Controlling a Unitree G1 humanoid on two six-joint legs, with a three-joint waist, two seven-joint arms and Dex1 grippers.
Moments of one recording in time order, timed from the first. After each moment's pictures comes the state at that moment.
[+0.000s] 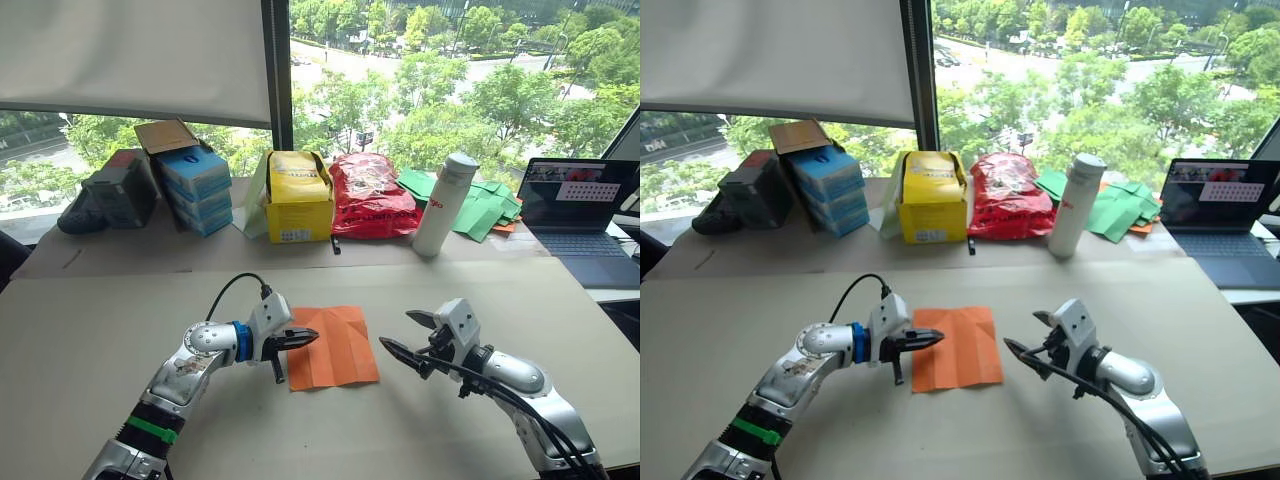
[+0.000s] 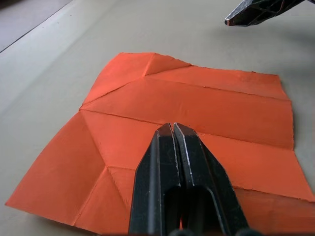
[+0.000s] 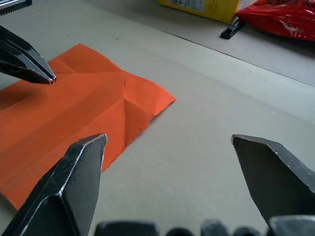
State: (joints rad) left arm -0.39 0.51 -0.27 0.05 -0.21 0.26 -0.97; right arm -0.09 -0.52 -0.01 -0.28 0.30 0.37 0.67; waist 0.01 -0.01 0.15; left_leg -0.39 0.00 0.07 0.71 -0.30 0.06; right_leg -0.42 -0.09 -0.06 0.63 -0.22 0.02
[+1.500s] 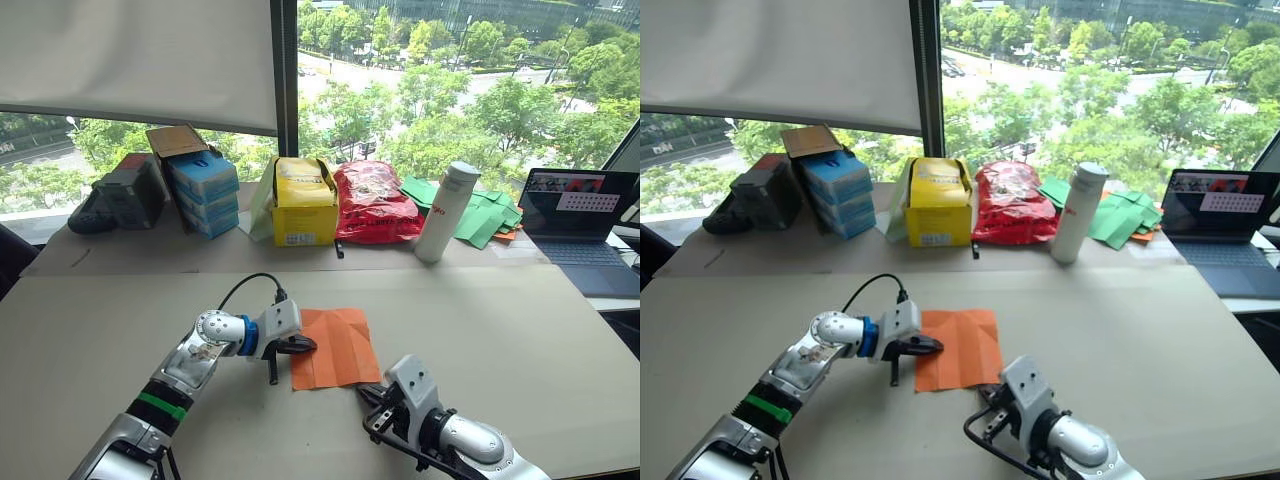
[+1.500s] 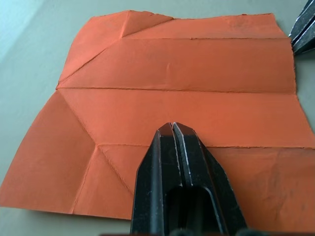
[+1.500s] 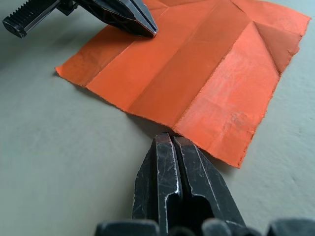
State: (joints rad) left arm -0.52 0.53 -0.36 0.22 -0.07 0.17 -1.07; right arm 0.19 -0.42 0.24 -0.64 0.22 0.68 0.34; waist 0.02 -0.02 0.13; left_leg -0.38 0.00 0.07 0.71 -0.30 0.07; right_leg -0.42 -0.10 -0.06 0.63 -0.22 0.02
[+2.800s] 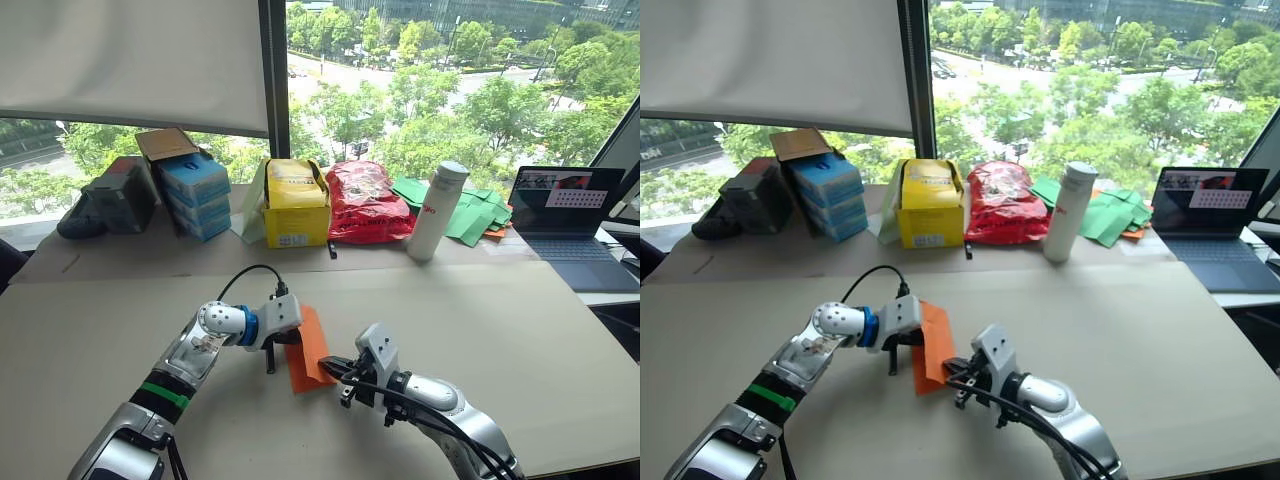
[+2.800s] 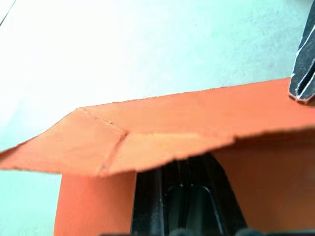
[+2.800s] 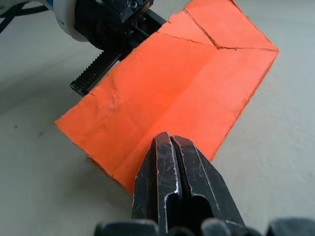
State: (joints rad) left arm -0.50 0.57 -0.30 0.20 -0.01 0.20 -1.04; right arm -0.14 -0.30 0.32 -0.26 0.27 0.55 0.60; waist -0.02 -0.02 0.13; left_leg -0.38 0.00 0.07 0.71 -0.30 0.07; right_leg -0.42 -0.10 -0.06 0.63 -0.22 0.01
